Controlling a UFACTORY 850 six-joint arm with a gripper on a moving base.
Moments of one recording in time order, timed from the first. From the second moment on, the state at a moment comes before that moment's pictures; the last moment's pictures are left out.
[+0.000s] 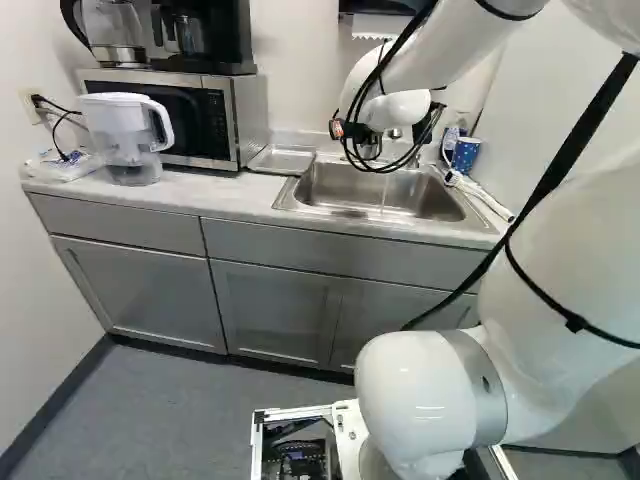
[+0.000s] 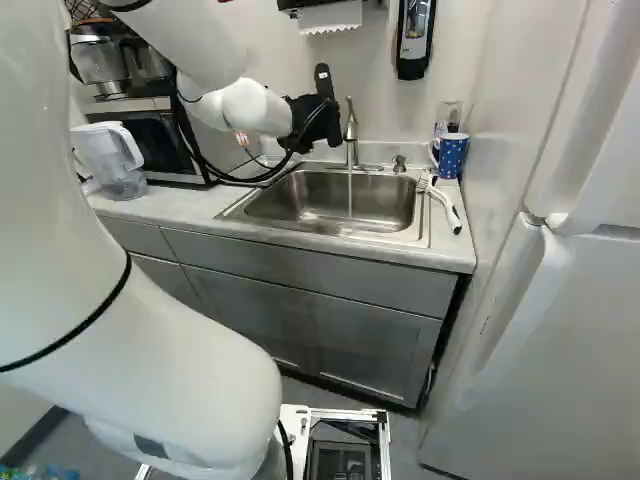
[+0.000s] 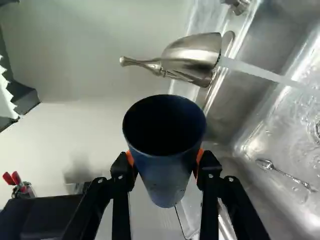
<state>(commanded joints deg) -2.9 7.5 -47.5 4.4 17.8 71.1</state>
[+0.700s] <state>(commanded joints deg) -2.9 7.5 -47.5 4.4 17.8 50.0</state>
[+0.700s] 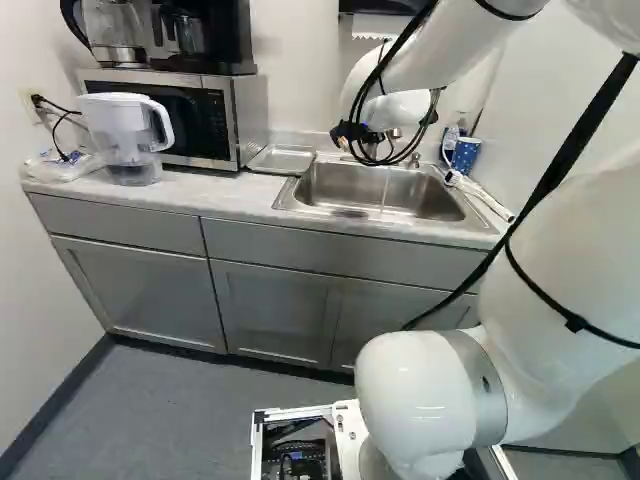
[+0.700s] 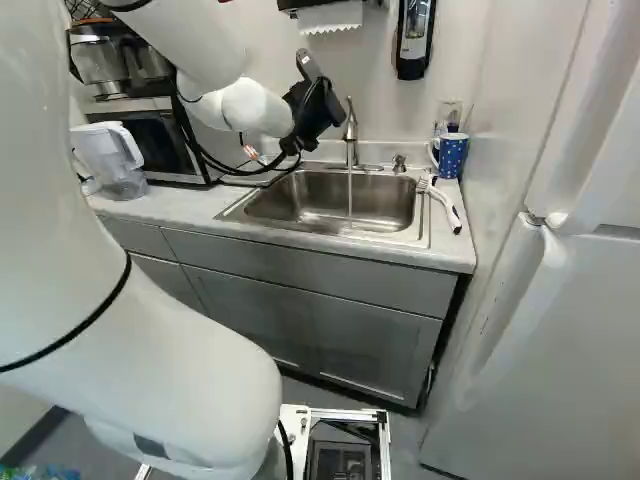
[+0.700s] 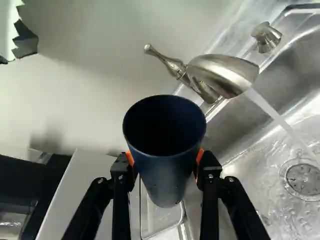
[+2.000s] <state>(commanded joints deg) -2.9 7.5 -47.5 4.4 17.8 10.8</state>
